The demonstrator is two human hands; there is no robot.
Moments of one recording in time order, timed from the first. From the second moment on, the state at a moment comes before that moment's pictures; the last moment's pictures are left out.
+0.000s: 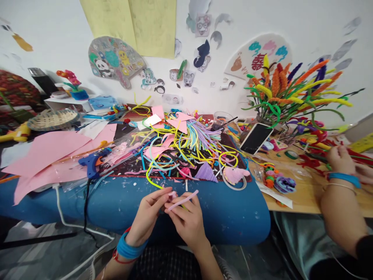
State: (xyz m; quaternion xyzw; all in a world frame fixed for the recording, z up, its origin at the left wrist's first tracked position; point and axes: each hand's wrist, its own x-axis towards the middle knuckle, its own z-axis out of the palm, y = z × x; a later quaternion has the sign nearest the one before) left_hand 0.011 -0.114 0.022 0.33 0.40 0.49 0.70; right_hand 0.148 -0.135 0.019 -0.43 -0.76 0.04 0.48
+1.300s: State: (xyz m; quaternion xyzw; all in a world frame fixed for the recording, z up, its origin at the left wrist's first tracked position) left_hand 0.010 -0.116 0.024 0.34 0.36 0.43 0.75; right_hand 0.172 -0.123 0.028 -0.46 -0.66 0.29 0.52
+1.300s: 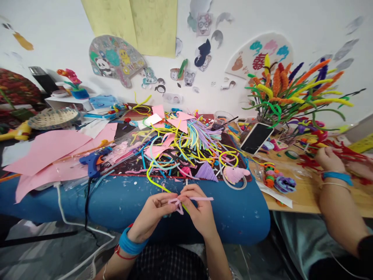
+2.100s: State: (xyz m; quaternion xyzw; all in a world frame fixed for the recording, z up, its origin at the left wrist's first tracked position) left_hand 0.016 -0.116 0.017 0.46 0.42 0.55 0.56; right_hand 0.154 -0.140 0.027 -0.43 -0.71 0.14 0.54
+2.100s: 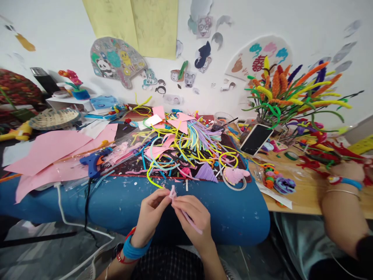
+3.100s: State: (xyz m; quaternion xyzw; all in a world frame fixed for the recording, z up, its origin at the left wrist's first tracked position) left_hand 0.018 -0.111 0.015 0.39 0.34 0.40 0.76; right_hand 0.164 -0.134 0.015 -0.48 -0.58 0.32 0.57
